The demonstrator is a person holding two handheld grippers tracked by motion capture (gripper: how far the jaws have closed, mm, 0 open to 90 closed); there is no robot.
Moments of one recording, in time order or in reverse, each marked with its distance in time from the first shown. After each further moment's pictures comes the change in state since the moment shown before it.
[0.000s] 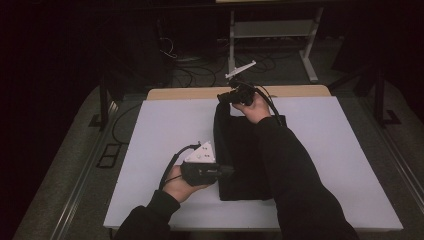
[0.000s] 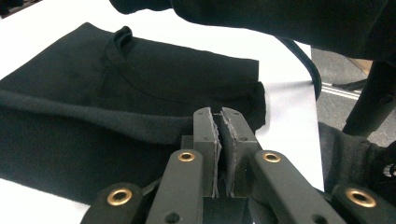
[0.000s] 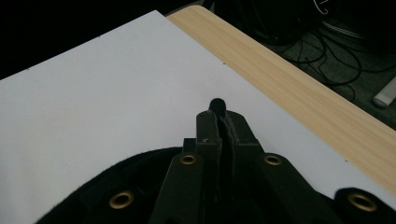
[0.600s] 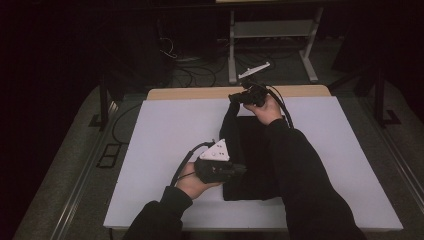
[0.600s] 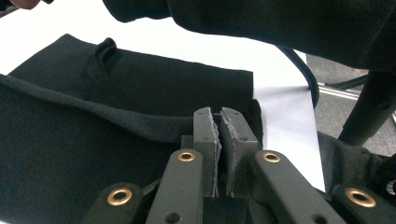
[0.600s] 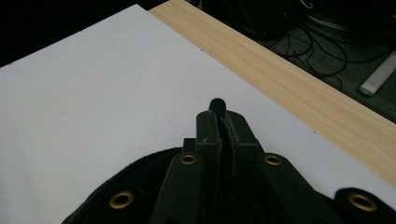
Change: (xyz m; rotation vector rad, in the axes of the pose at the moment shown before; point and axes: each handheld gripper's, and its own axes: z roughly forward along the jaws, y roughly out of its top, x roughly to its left) left arm -0.002 0.015 0.027 -0.011 -0.034 0.007; right arm -0.022 -0.022 -0.018 -0.004 -0.032 0.038
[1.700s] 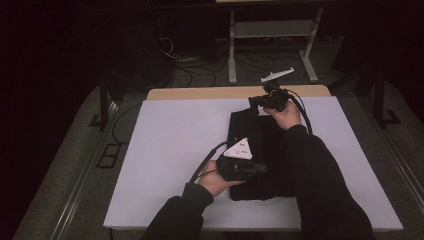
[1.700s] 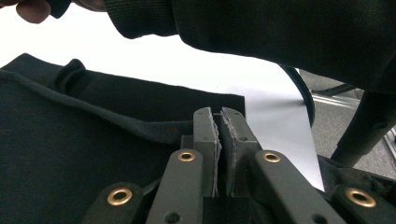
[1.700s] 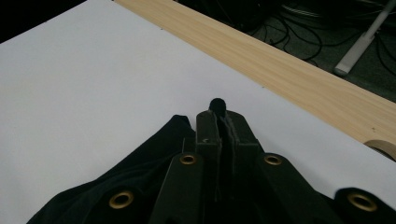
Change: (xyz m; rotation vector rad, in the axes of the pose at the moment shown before) left arm -0.003 0.021 0.051 -0.017 -0.062 0.013; right arm -0.038 -0.041 -0.032 -0.007 -0.061 0.080
